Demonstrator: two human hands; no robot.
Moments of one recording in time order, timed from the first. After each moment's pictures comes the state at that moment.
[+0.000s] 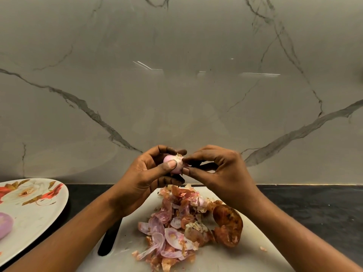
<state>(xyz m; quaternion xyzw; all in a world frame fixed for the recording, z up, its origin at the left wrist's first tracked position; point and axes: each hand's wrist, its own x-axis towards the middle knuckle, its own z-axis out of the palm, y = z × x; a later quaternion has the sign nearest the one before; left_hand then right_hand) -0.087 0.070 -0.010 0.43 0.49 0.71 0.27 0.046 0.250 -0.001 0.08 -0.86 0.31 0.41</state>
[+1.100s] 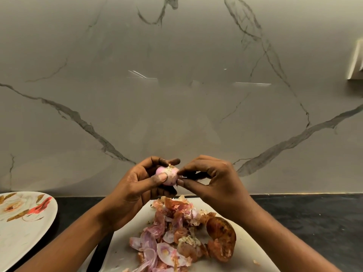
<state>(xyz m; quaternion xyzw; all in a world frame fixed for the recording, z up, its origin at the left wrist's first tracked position) -0.093 0.070 -0.009 0.45 0.47 0.70 0.28 0.046 0.255 0.002 0.10 -0.87 0.27 0.40</state>
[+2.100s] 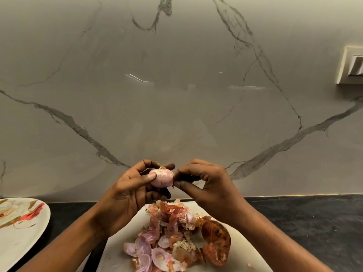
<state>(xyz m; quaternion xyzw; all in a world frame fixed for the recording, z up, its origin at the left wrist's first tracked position) -0.090 0.070 -0.006 0.41 0.42 0.74 0.32 0.045 0.258 0.000 0.10 -0.88 0.27 0.39</state>
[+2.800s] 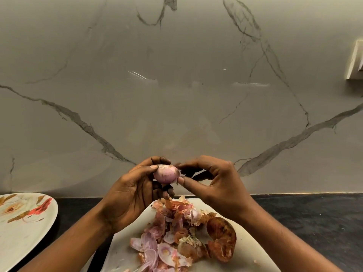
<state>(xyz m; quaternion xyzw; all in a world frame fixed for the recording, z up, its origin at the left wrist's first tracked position) -0.087 0.068 -0.004 0.39 0.39 0.75 0.37 0.049 0.252 0.001 0.08 -0.85 0.32 0.41</state>
